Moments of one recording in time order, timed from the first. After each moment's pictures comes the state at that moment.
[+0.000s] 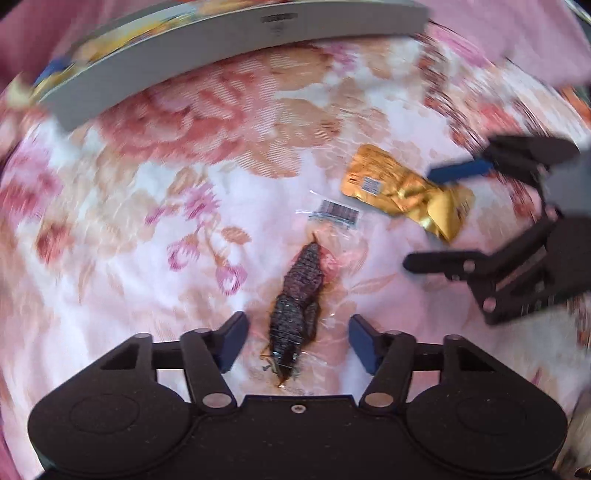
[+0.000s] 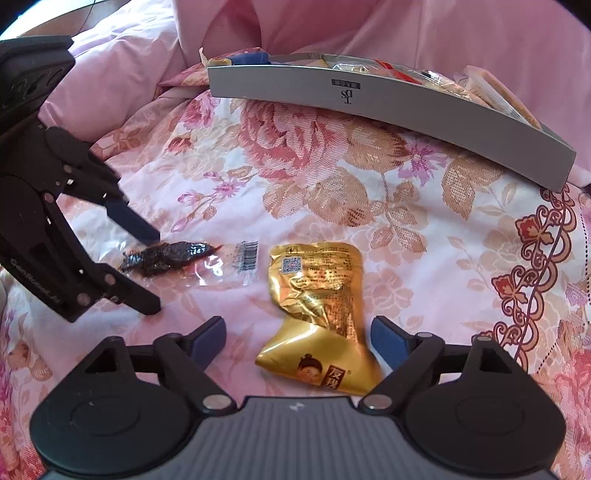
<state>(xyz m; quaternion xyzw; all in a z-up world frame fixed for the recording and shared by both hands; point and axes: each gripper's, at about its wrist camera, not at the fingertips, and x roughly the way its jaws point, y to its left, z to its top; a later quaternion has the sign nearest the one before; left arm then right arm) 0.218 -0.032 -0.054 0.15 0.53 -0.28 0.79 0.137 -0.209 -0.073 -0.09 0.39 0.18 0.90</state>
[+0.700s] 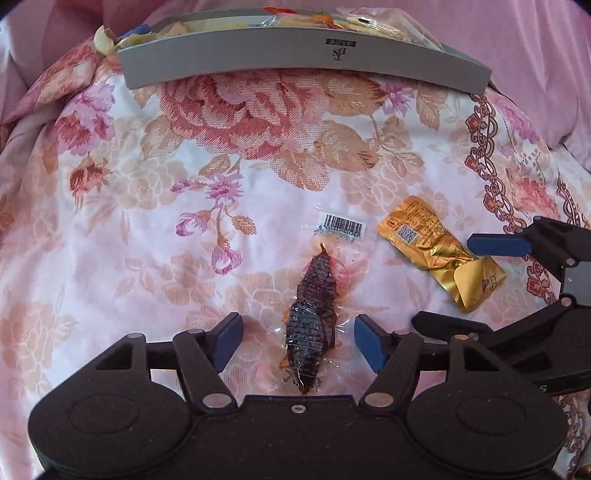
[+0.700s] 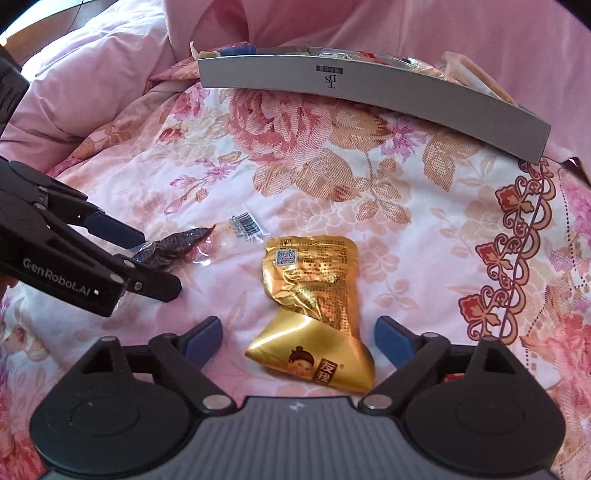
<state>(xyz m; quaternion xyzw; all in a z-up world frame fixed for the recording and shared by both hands) 0.187 -0.041 -0.064 0.06 0.49 -0.19 0.85 0.121 -0.217 -0.078 -0.09 0.40 0.16 0.90</state>
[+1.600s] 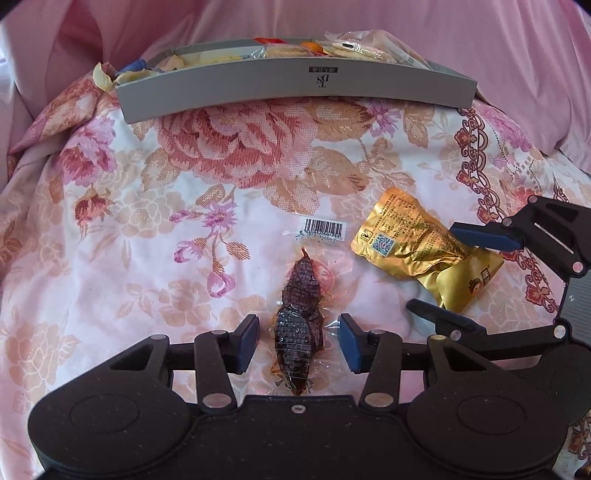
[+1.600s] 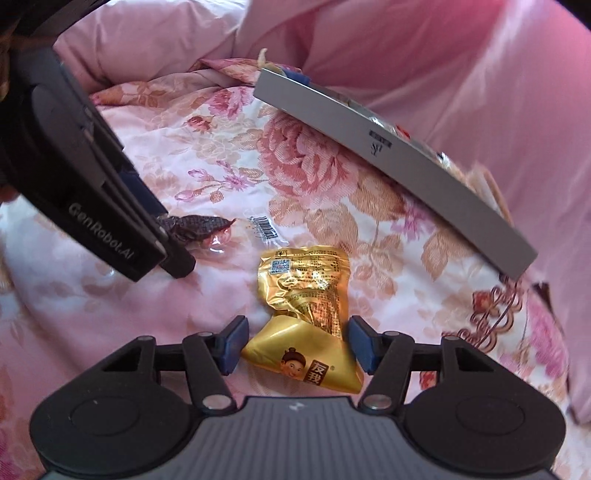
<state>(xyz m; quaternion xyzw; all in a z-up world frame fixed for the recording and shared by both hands) 0.177 -0.048 -0.058 0.07 0.44 -0.18 0.87 0.092 -0.178 -0.082 -0.29 0.29 0.14 0.90</state>
